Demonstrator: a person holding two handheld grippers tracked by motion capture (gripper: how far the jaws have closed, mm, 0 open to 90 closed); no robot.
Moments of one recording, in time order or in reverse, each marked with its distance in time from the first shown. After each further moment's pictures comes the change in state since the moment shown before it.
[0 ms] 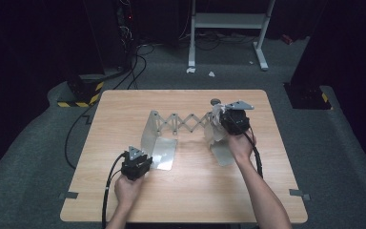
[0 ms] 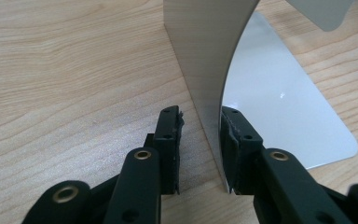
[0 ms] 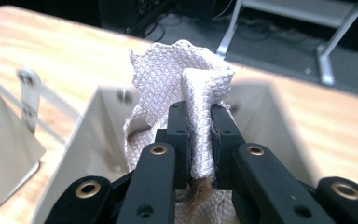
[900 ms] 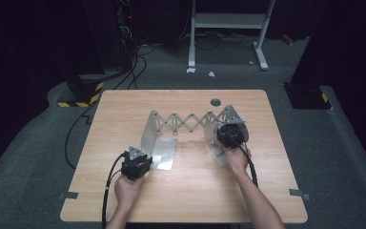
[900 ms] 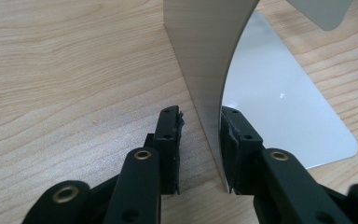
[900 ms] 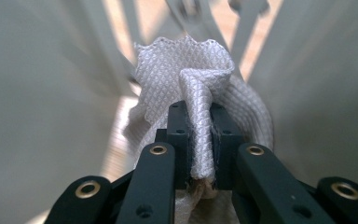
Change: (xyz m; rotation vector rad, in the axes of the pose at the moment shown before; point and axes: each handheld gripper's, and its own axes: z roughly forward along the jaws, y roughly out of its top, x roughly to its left) left arm 0.000 0.000 0.000 0.001 0.000 0.000; right arm 0.004 -0.066 0.044 0.173 0.050 0.046
